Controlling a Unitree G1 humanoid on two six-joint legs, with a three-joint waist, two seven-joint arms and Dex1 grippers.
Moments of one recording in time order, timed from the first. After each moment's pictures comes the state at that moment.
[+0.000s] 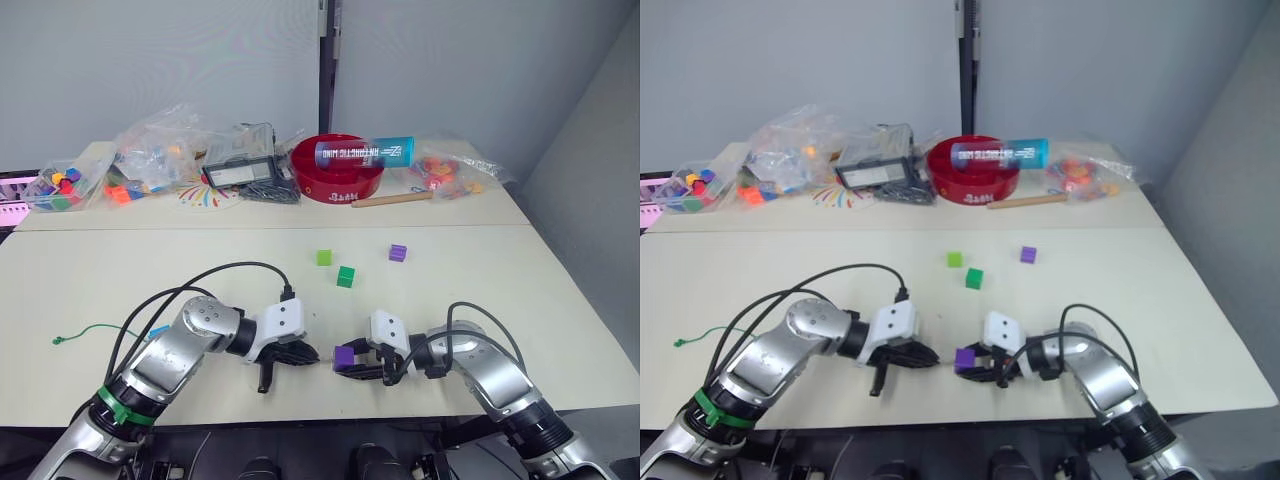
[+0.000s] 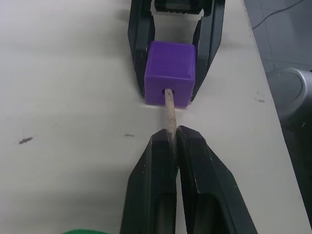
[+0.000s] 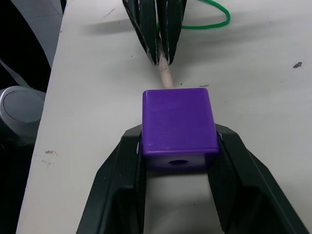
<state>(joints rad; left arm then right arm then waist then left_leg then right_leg) -0.44 0.67 -0.37 -0.26 -0.20 0.56 -1.17 -0.35 -0.55 0.36 -0.08 0.20 0.30 1.13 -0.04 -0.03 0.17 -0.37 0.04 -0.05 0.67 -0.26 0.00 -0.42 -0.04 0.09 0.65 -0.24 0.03</state>
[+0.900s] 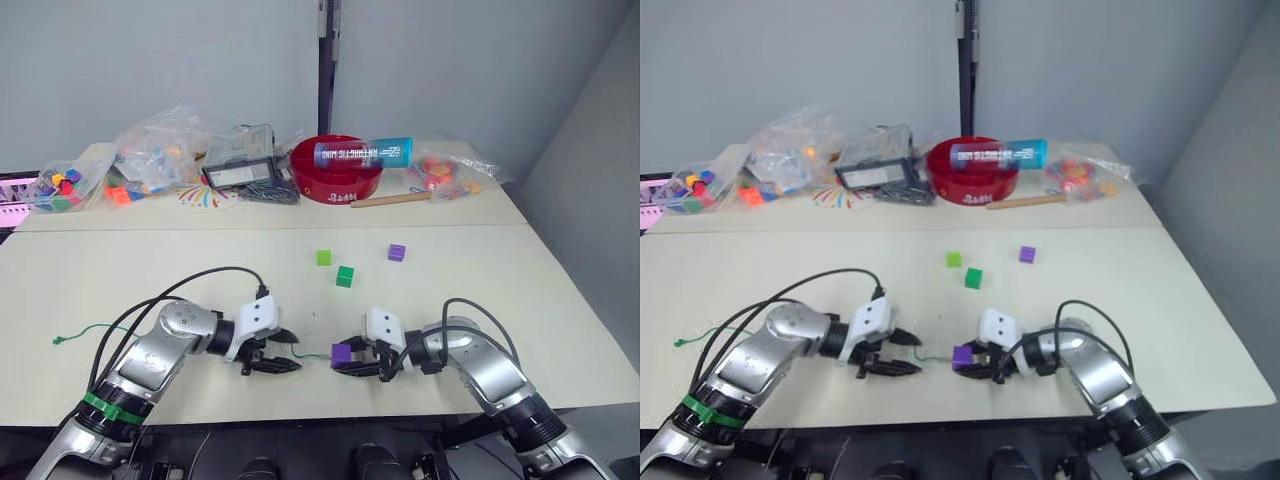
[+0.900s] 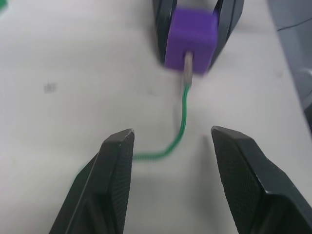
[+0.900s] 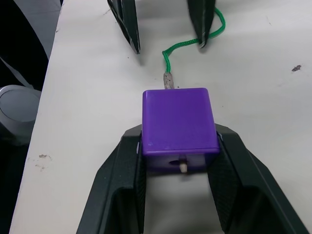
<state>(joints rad) -0.37 0.70 -0.28 -0.06 -0.22 0.36 -1.23 -0.38 -0.54 0.37 -0.05 0.17 0.31 1.13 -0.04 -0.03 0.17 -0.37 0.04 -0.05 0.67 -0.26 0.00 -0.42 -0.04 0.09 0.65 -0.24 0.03</state>
